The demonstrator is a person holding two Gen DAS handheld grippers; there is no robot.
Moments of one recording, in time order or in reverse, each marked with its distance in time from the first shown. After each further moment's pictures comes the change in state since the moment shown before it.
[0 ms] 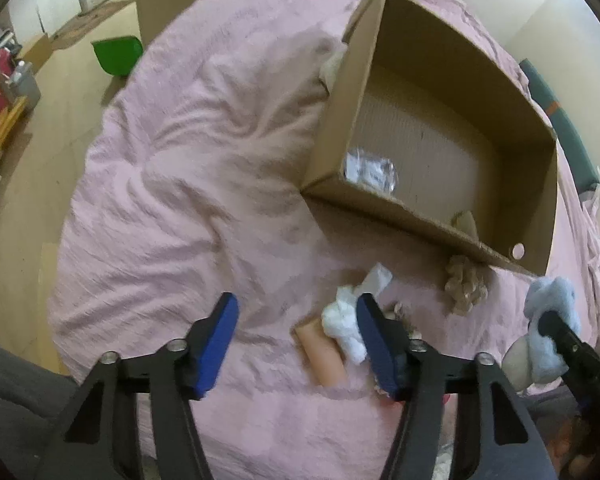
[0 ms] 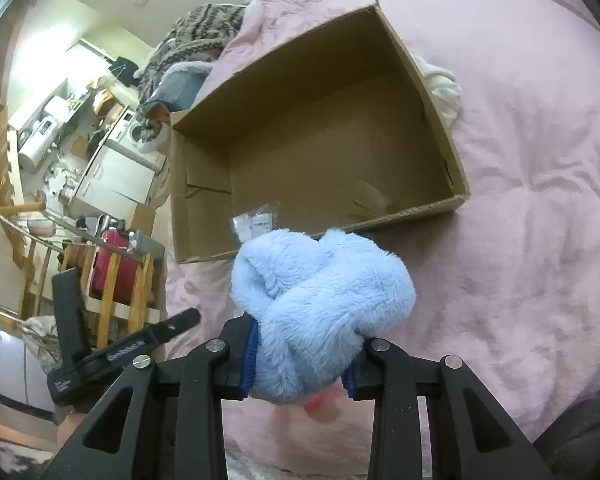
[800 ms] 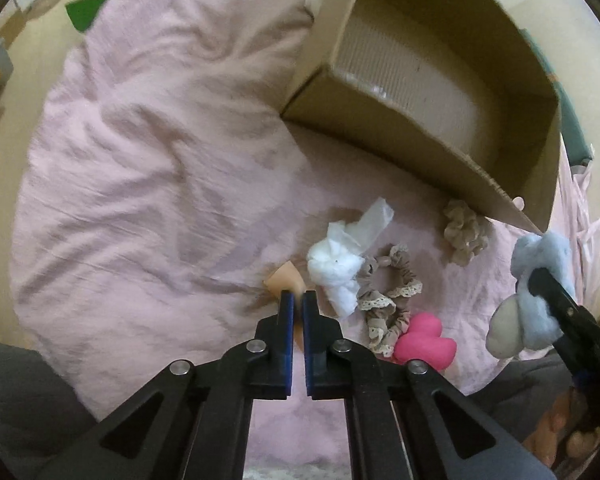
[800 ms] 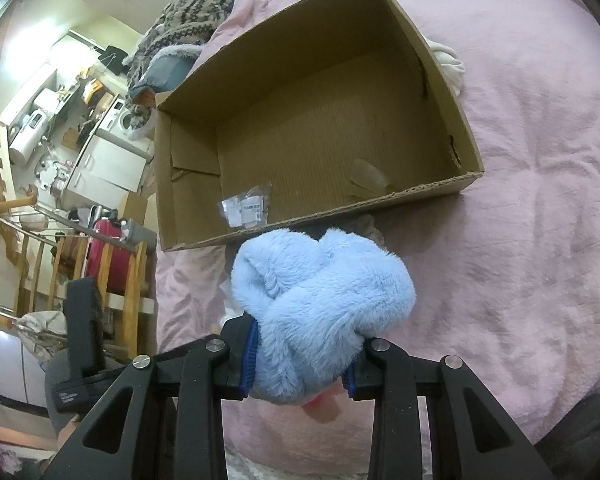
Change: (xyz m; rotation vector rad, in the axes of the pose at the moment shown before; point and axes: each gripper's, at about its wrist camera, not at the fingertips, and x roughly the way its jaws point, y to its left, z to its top) left arm 0.019 0.000 -0.018 0.006 0.158 -0.066; right arm 0.018 0.006 0.000 0.019 0.064 -0.020
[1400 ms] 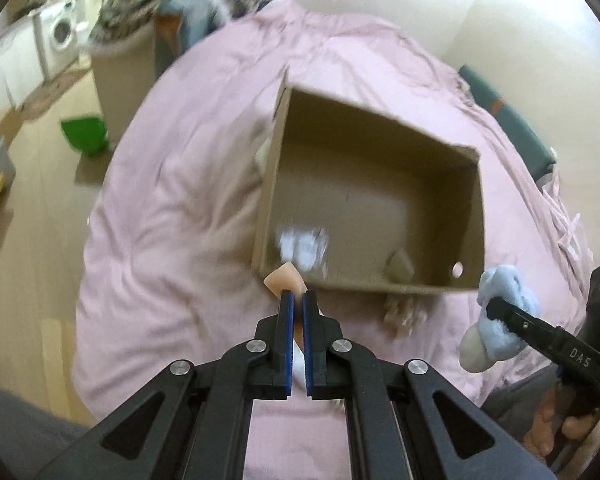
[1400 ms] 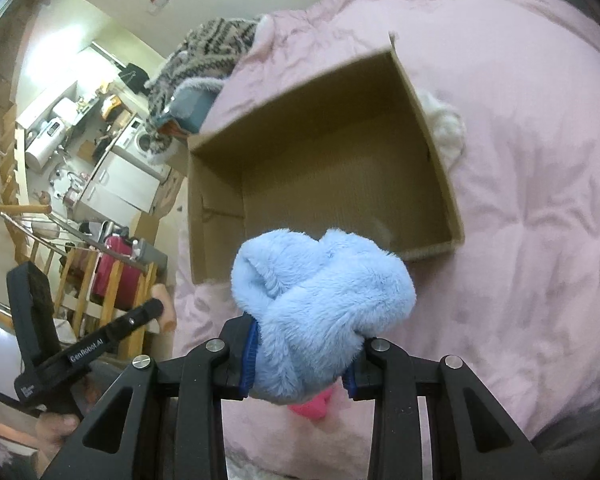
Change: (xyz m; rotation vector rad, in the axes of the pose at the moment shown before) left arm -0.101 -0.044 0.032 0.200 -0.366 0.006; right arm -0.041 0.010 0.020 -0.053 -0.131 0.025
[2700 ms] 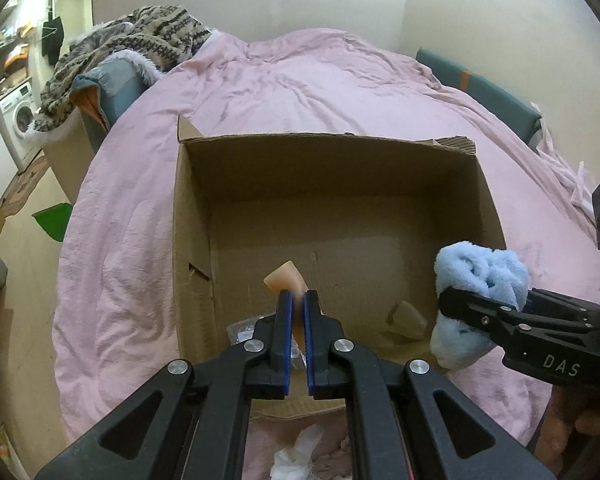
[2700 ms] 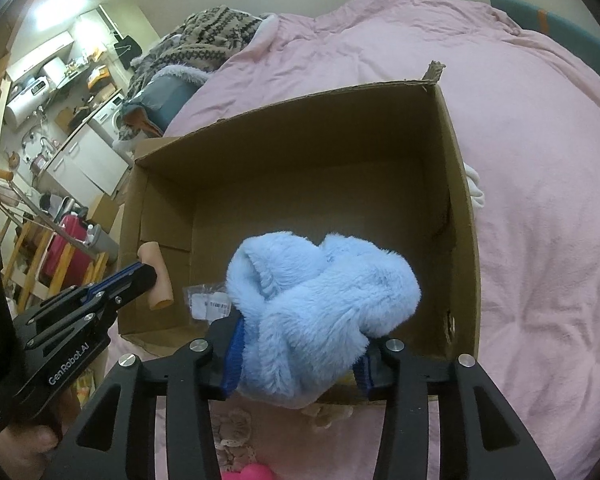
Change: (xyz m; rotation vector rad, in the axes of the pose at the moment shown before) left arm 0.082 -0.055 0.035 0.241 -0.110 0.023; right arm 0.068 0.002 0.049 -0.154 -0.027 -0.163
